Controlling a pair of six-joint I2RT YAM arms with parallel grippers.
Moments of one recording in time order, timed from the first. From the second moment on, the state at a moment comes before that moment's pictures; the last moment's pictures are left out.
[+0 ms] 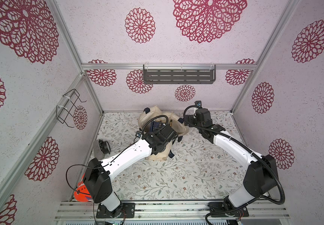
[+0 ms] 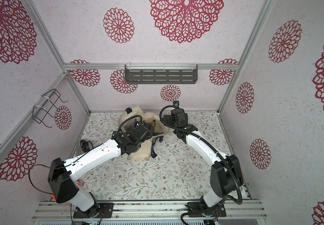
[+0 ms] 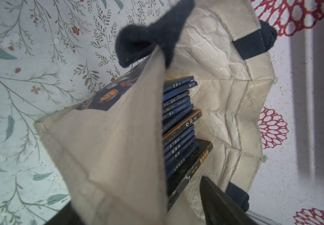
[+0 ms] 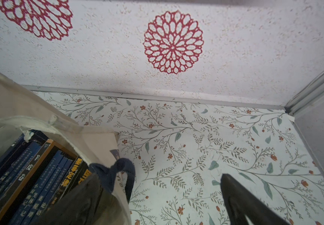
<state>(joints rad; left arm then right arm) -0.82 1.63 1.42 -0.84 -0.69 -1.92 0.49 1.60 1.36 -0.22 0.31 0.16</state>
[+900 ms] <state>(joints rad) -0.49 1.10 0.94 -0.75 -0.27 -1.10 0.64 1.64 1.52 -0.34 0.22 -0.06</state>
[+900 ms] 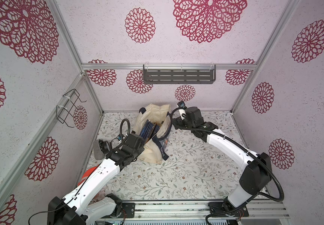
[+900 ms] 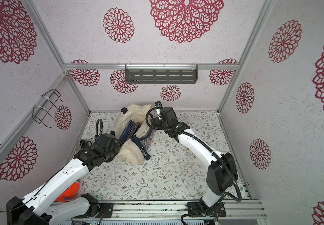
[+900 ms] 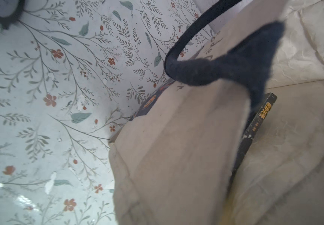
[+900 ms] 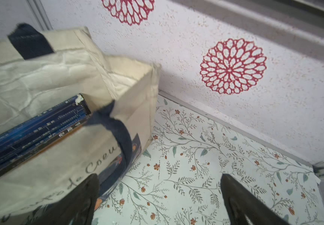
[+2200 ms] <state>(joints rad) -0.40 1.10 1.00 -0.82 -0.15 -0.60 0.66 2.34 2.47 -0.83 0.15 -0.42</state>
